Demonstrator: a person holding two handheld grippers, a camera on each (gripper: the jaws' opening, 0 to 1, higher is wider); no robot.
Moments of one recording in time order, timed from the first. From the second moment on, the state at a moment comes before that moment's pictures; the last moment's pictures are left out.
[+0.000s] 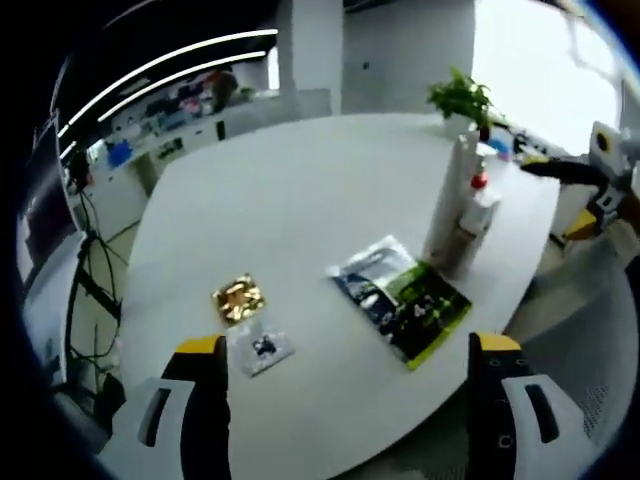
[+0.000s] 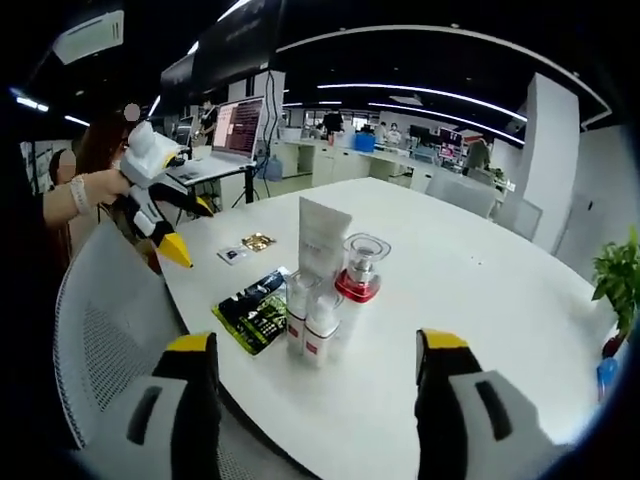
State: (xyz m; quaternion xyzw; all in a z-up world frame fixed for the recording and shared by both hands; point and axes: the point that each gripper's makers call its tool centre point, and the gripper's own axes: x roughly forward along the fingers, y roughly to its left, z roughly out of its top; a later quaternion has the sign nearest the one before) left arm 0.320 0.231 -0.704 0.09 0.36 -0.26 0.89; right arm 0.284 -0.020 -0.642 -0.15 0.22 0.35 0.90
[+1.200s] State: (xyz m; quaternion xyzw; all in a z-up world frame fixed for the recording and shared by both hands) left arm 0.377 0.273 -0.779 0.05 0.46 -0.10 0.88; right arm 0.286 -0.033 -0.649 -0.14 0.23 0.33 0.91
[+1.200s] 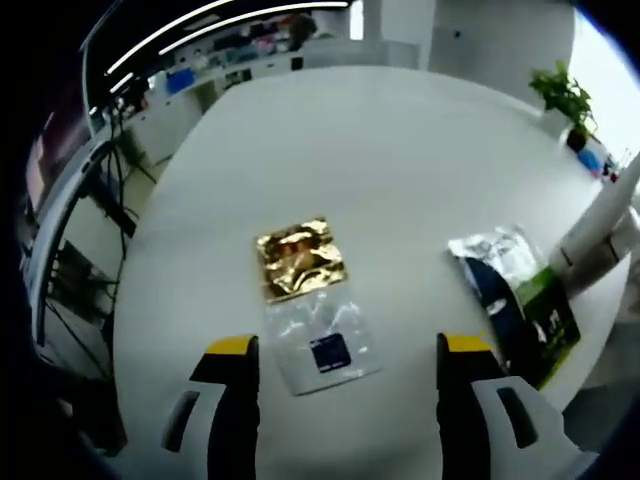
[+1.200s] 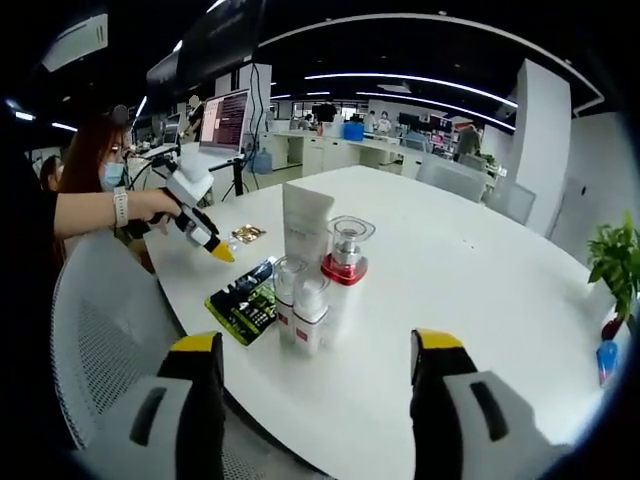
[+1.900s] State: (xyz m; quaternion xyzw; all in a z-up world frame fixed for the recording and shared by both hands) left arm 0.382 0.285 -0.787 0.03 0.47 -0.08 0.88; right arm 0.288 -0.036 -0.651 -0.14 0.24 0.33 0.90
